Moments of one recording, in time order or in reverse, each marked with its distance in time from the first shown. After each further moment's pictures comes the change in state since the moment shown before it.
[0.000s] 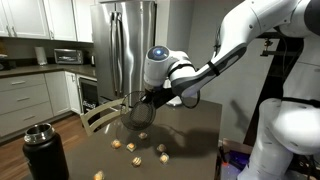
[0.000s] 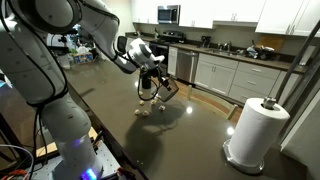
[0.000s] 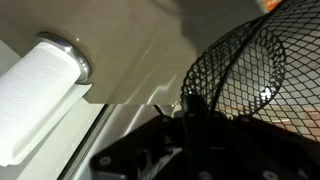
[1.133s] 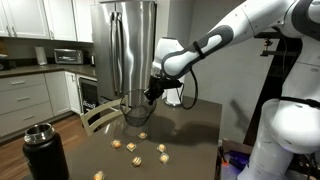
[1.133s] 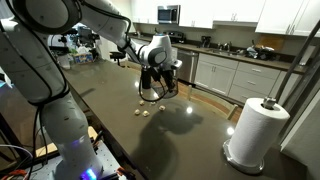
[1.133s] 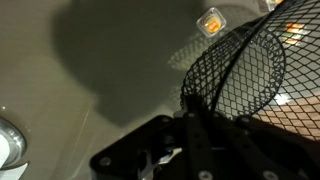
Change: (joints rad) arm -0.105 0.015 -0.087 0.032 0.816 0.131 -0.694
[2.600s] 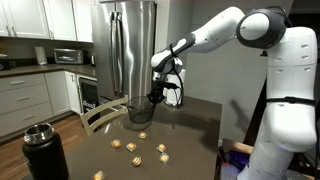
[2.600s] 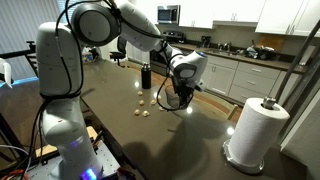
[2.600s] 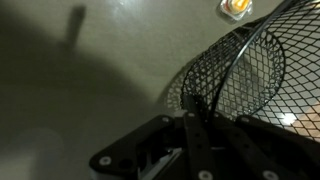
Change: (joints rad) arm -0.147 0.349 -0.092 0.328 0.414 -0.288 -0.272
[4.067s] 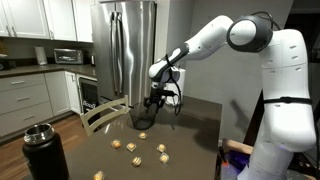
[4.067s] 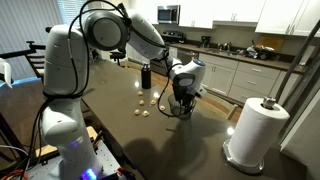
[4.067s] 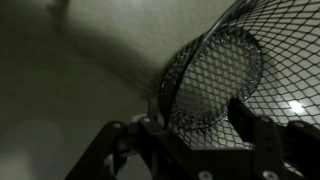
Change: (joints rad) arm -0.009 0.082 0.024 -0.014 -0.001 0.159 -0.004
